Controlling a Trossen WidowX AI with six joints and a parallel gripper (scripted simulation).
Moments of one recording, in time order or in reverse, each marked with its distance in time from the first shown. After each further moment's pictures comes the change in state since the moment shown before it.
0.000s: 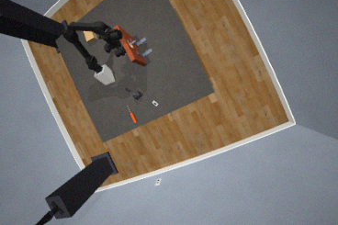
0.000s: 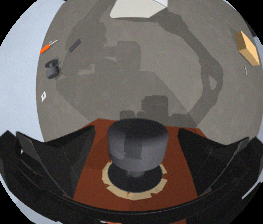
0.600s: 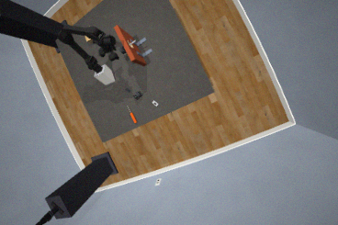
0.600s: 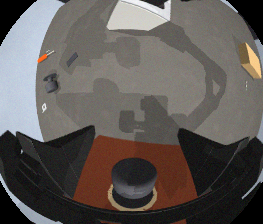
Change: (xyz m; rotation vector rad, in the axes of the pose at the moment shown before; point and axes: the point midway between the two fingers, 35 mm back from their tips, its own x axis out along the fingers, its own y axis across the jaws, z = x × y) arm 0.004 0.000 0.058 0.001 0.002 -0.004
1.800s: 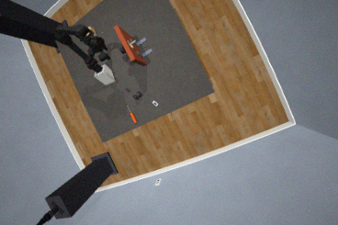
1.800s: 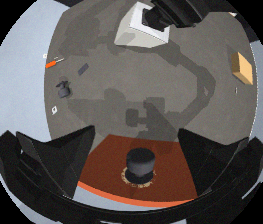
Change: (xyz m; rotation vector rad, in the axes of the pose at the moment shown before) arm -0.068 0.016 0.037 0.005 0.005 0.001
